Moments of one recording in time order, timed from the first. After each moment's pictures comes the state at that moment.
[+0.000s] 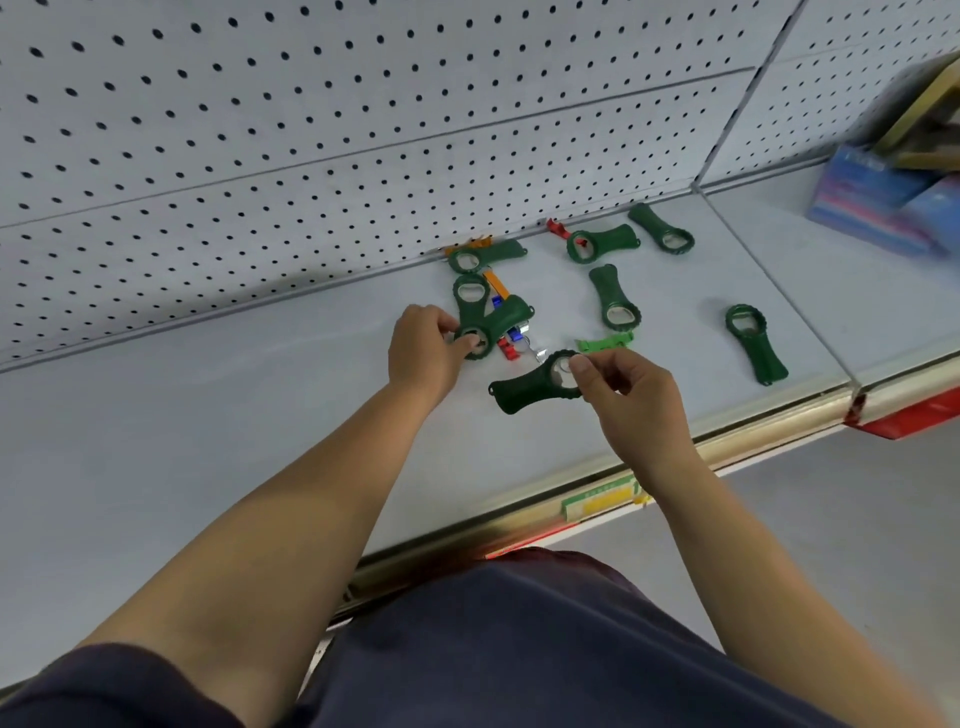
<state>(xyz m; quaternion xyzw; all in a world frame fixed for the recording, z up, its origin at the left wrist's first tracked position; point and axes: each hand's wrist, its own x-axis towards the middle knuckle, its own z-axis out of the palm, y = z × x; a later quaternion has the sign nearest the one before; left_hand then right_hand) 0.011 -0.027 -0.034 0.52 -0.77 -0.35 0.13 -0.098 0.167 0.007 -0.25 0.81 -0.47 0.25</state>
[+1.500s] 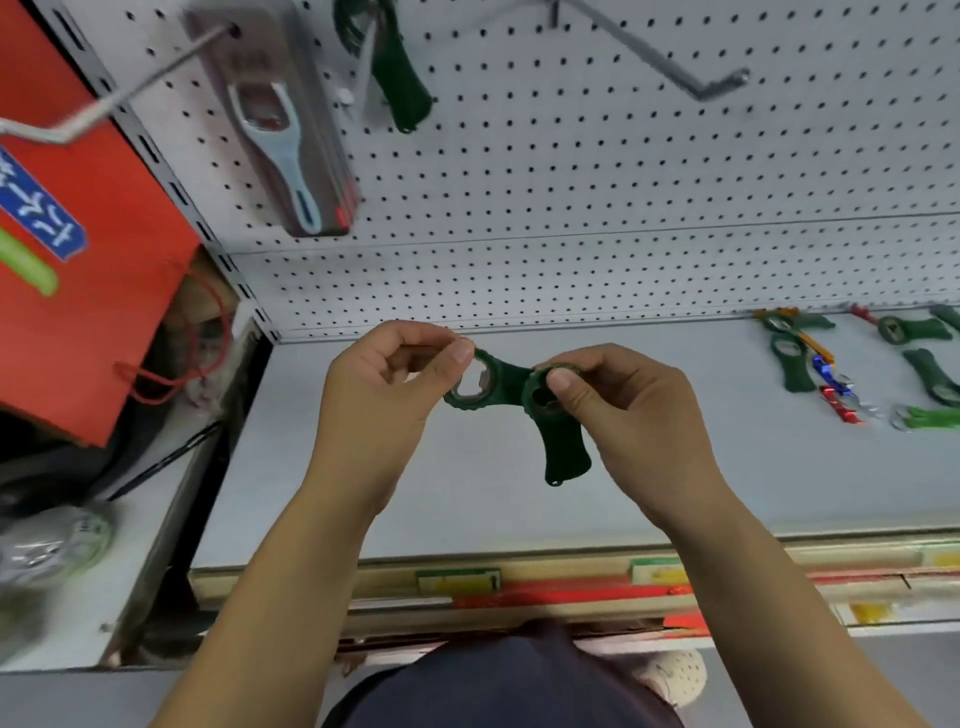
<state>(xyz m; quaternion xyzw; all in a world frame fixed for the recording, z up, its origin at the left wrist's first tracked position) 0.472 -0.049 0.143 0.46 -0.56 -0.54 0.43 0.291 0.031 0.127 -0.43 0.60 -0.57 0.34</state>
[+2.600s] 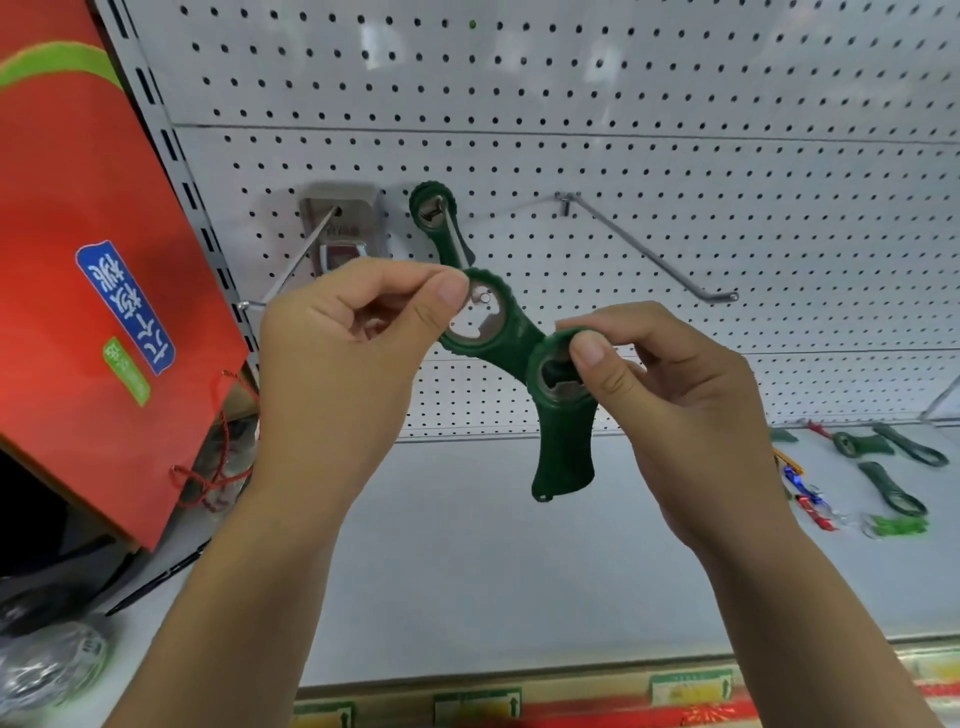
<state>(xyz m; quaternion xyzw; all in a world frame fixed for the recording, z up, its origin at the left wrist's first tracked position) 0.509 -0.068 0.266 0.30 -0.66 -0.36 0.59 0.337 0.020 0.247 -0.54 0.49 -0.66 0.19</state>
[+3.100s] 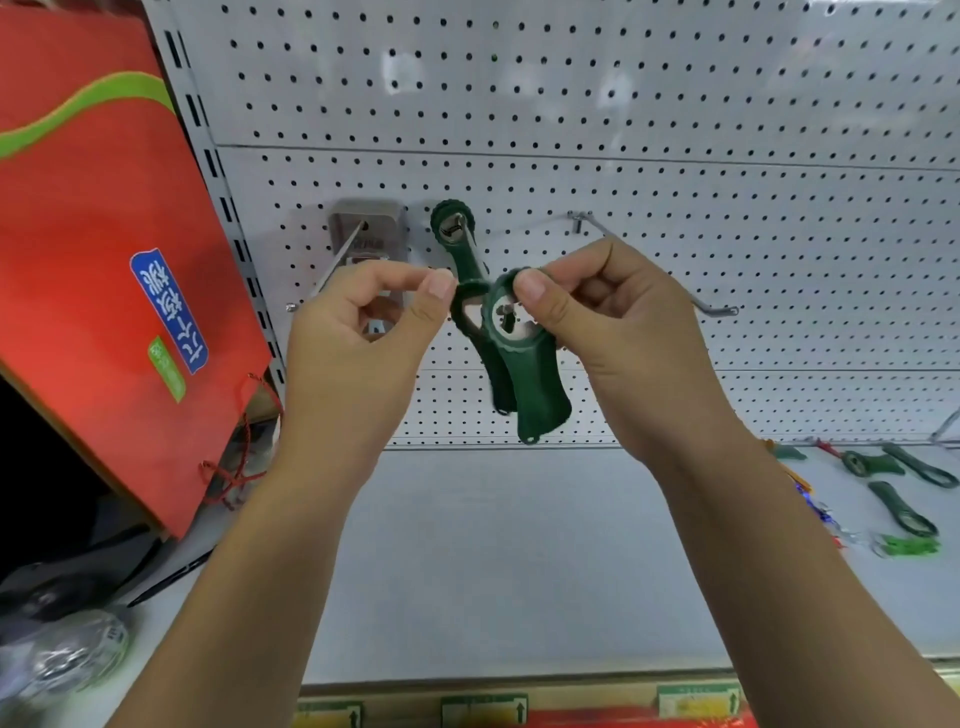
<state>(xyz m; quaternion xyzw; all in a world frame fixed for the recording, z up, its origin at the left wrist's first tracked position) 0.518 -0.078 0.262 0.34 -0.62 -0.38 0.59 0.355 -0.015 0.284 -0.51 0.44 -0.67 0.29</state>
